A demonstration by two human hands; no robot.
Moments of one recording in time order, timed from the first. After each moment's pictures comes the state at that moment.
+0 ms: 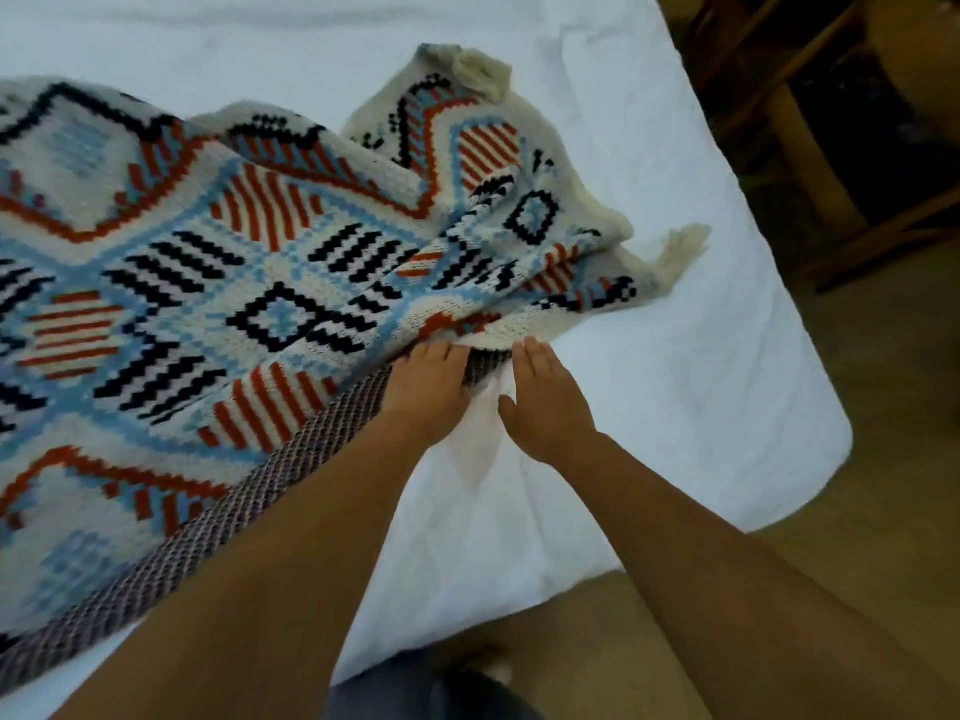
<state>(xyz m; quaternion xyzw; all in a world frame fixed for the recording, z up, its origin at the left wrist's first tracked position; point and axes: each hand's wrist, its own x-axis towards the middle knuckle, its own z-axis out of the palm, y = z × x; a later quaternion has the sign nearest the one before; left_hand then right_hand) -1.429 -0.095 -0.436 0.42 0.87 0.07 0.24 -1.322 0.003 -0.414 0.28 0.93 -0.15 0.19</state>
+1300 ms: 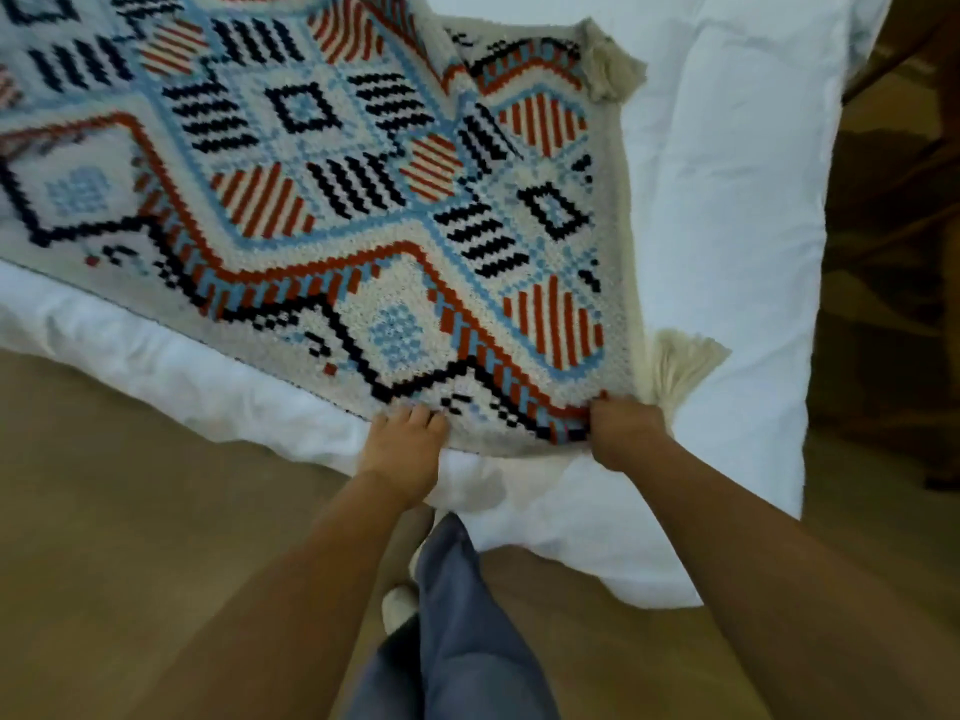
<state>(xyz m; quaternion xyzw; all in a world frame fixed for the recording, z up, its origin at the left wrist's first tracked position) -1.117 -0.027 -0.465 0.20 0.94 -0.01 0.29 -1.127 0.214 -0.452 0.06 0.91 0.10 0.40</state>
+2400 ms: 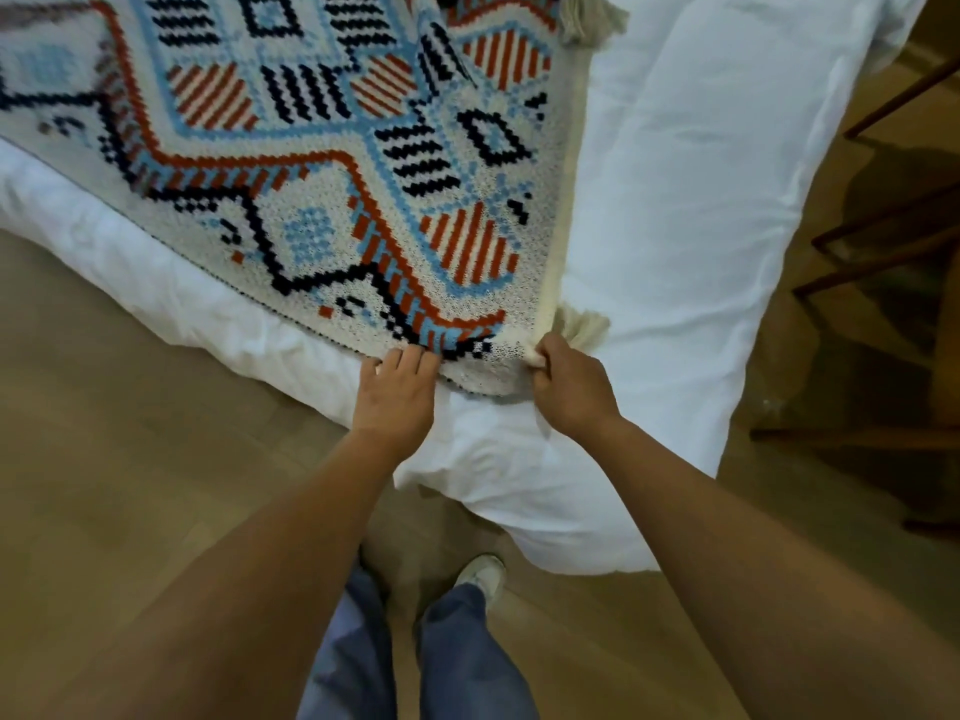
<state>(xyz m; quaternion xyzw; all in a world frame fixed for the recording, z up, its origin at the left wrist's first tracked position) -1.051 0.104 -0.472 0.07 0.99 0.05 0.11 -1.078 0.301 -0.447 -0.02 0.96 -0.25 0.15</state>
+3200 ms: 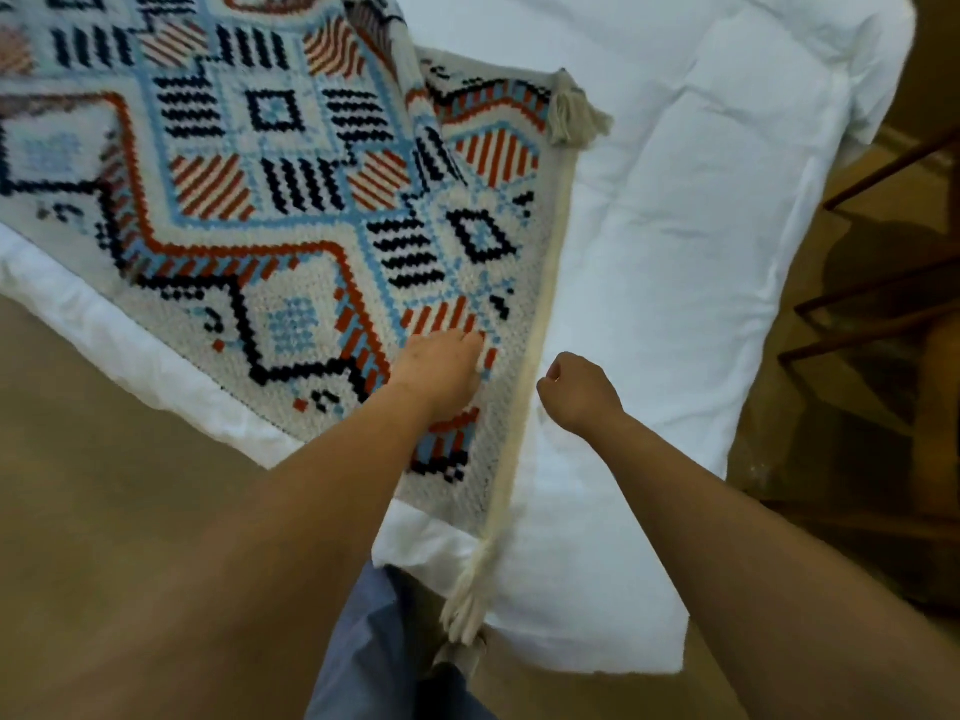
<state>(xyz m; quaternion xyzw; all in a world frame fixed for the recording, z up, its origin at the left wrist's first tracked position) -1.193 0.146 -0.416 0.11 0.97 0.10 0.19 -1.187 0.318 -0.414 0.07 0.93 -0.23 0.26</state>
